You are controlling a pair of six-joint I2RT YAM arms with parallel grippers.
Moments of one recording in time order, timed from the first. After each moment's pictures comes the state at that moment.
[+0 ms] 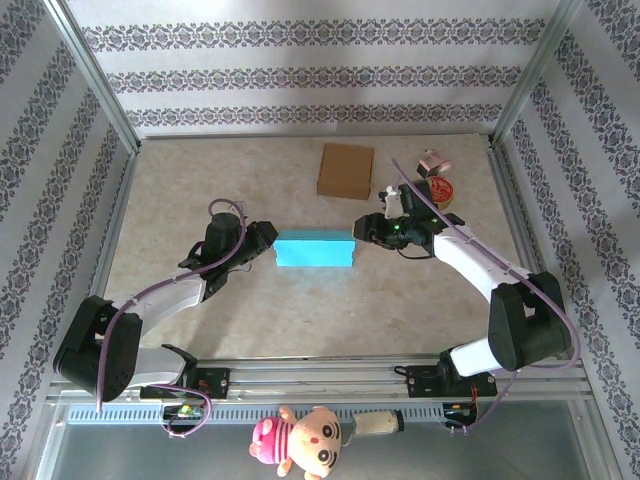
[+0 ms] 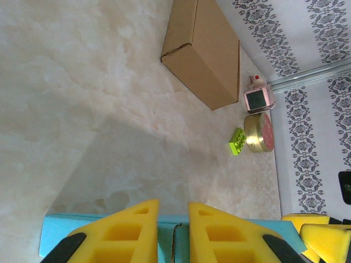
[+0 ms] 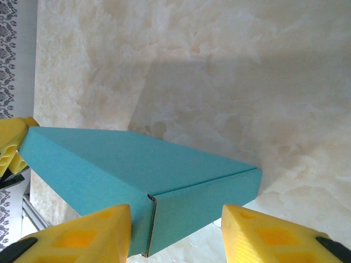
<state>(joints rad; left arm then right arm) -0.39 1.30 0.58 0.25 0.18 -0.97 0.30 1.44 0.93 -0.38 -0.57 0.53</state>
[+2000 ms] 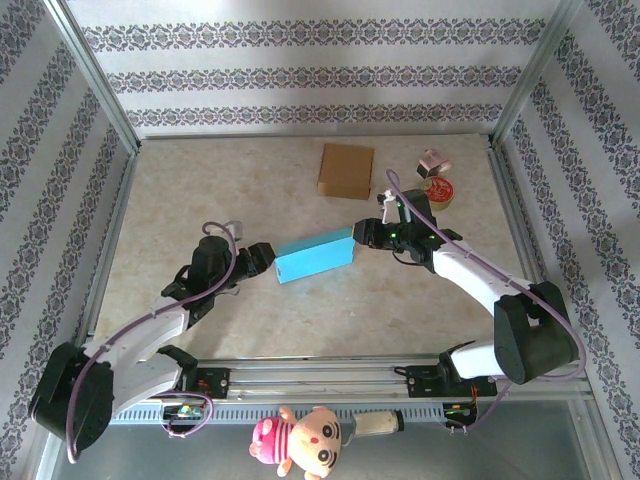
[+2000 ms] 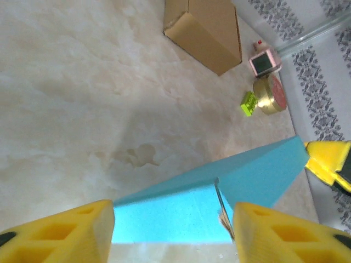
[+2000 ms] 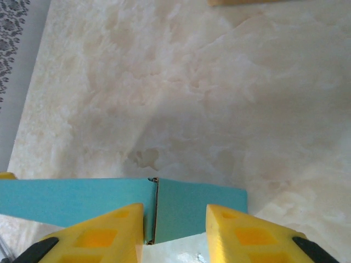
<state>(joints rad) -0.42 0.98 0.44 0.06 0.16 -0.81 0.34 1.39 0.81 -0.18 -0.43 0.50</state>
